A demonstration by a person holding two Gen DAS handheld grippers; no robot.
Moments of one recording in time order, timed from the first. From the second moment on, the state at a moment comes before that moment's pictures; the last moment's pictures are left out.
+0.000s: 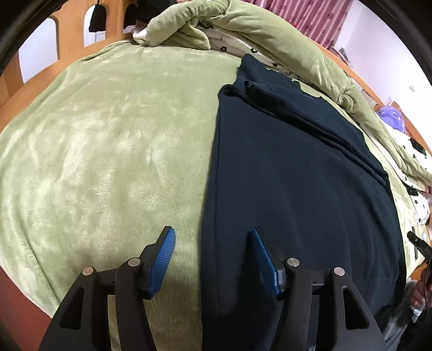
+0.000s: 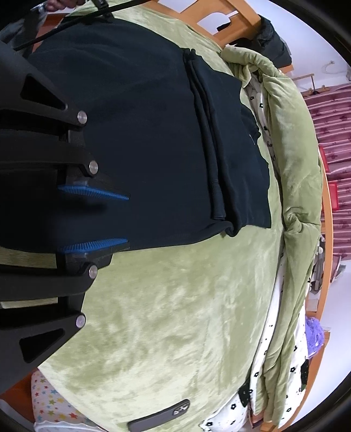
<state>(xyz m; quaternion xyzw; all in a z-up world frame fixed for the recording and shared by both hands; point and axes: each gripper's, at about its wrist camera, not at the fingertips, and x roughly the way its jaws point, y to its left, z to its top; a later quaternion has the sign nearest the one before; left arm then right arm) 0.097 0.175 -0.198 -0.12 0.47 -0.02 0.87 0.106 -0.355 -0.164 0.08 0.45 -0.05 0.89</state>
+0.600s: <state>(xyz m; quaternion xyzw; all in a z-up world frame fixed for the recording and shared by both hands) 0.041 0.160 -0.210 -0.16 0.47 -0.12 0.86 0.055 -0.369 -0.205 0.12 0.49 -0.04 0.86</state>
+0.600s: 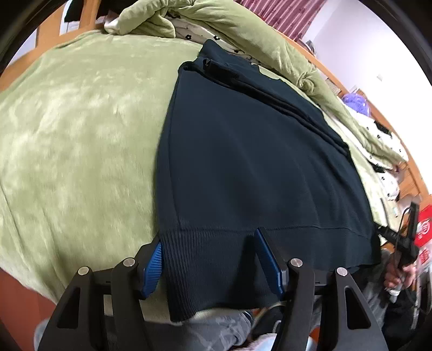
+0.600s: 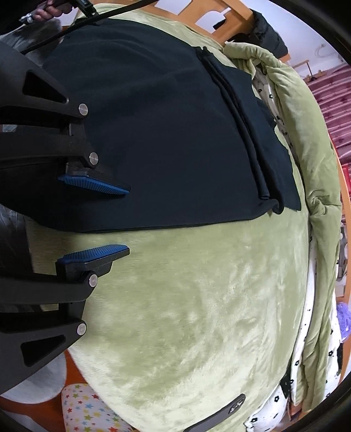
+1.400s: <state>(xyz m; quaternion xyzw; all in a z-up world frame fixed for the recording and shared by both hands) 0.023 0.170 -0.209 -0.21 0.48 -0.09 0.85 0.007 -0.337 -0.195 0.13 0.48 0.02 0.87</state>
